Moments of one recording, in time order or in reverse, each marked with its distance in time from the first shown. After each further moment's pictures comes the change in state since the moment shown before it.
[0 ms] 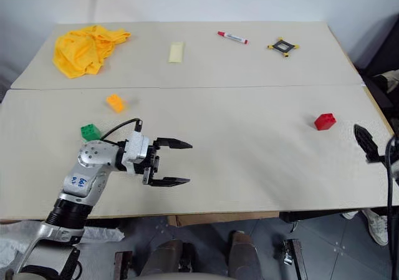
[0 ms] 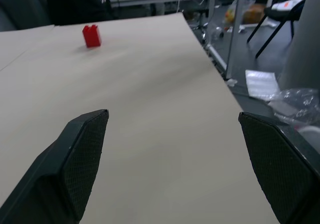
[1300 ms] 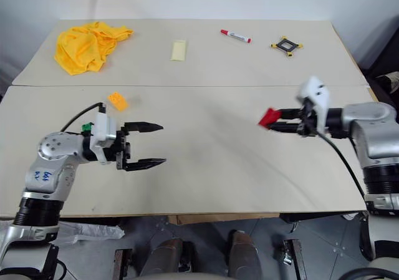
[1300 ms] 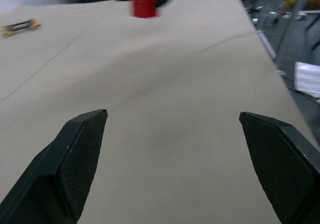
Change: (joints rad) left arm 0.018 0.141 0.175 -0.017 -0.044 0.120 0.050; right arm -0.717 -0.010 0.705 0.291 -0.271 -0.011 0.853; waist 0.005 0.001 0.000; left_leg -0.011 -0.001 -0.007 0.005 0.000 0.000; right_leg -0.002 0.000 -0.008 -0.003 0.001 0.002
